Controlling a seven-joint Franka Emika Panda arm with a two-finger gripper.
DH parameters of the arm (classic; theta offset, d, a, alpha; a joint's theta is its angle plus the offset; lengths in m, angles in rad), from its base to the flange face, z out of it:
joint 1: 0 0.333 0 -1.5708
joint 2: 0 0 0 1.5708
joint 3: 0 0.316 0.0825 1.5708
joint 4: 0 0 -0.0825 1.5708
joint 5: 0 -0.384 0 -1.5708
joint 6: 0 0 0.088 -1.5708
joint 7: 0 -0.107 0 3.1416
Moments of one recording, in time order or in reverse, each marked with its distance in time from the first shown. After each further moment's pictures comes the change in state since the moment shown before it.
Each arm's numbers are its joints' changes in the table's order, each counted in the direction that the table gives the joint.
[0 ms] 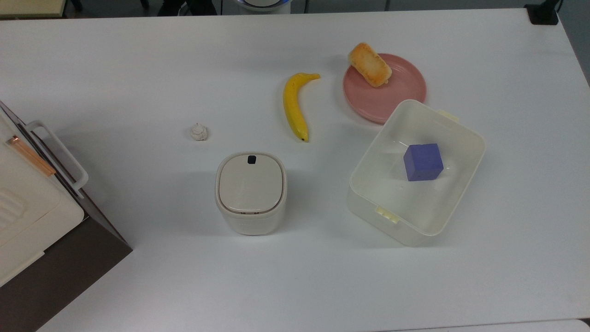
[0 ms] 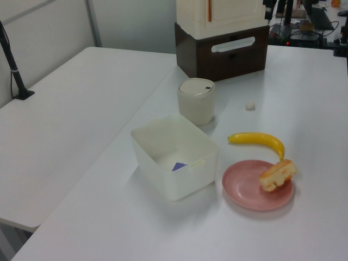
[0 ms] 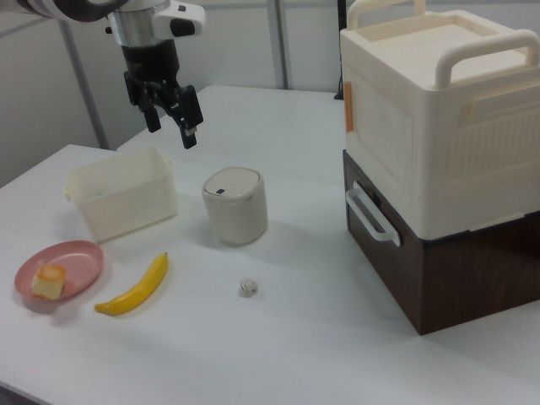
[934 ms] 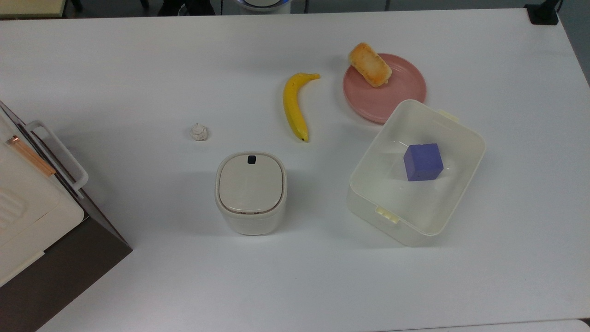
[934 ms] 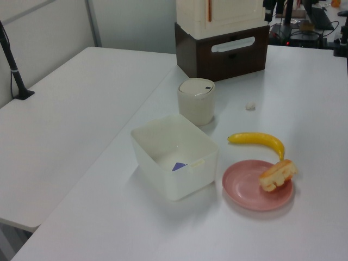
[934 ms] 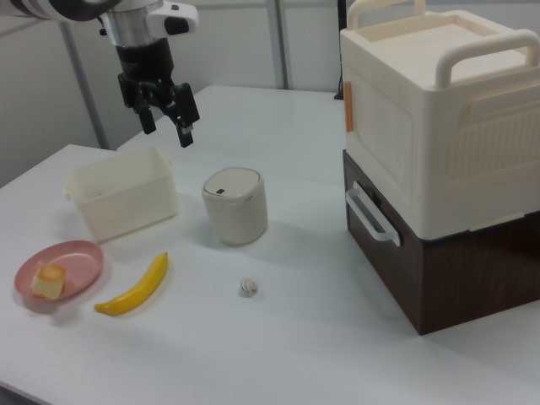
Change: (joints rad) arm 0.015 0.002 0.020 -0.002 0.033 0.000 0.023
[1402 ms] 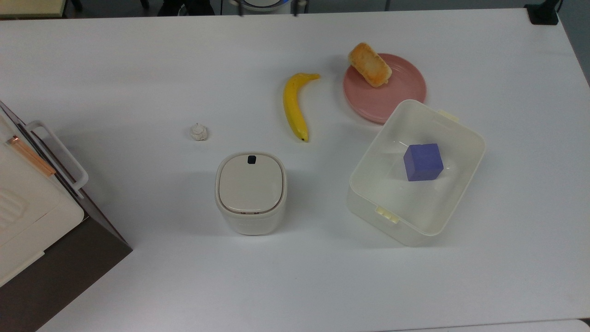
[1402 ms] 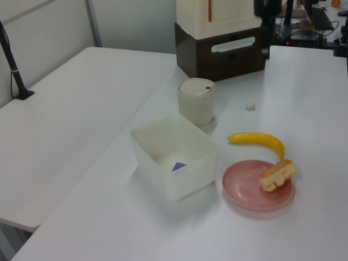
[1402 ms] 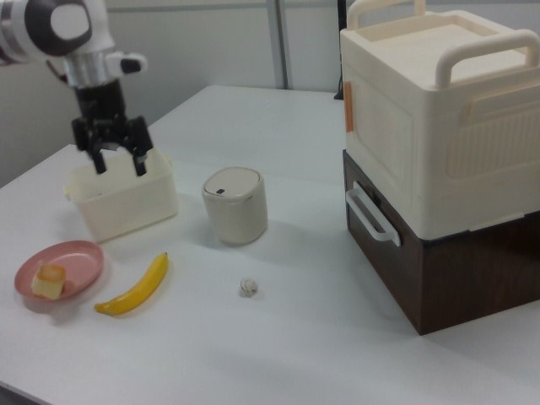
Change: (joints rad) arm 0.015 0.049 0.249 -0.114 0.090 -0.004 0.010
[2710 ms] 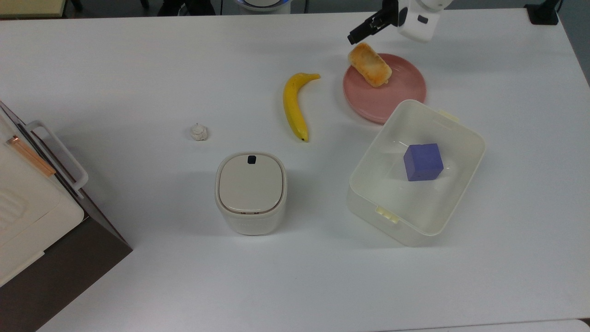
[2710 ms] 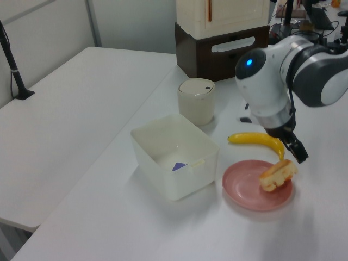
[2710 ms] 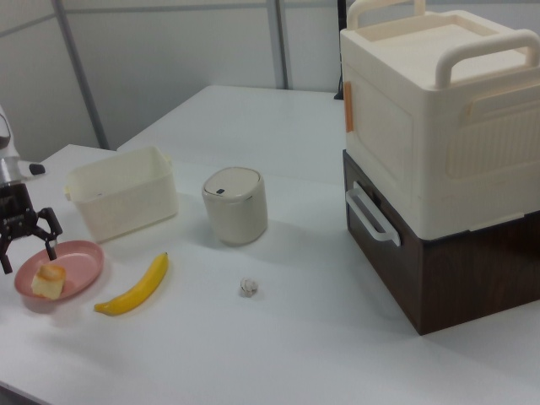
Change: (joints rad) arm 0.209 0.232 0.327 -0.193 0.130 0.000 -0.009
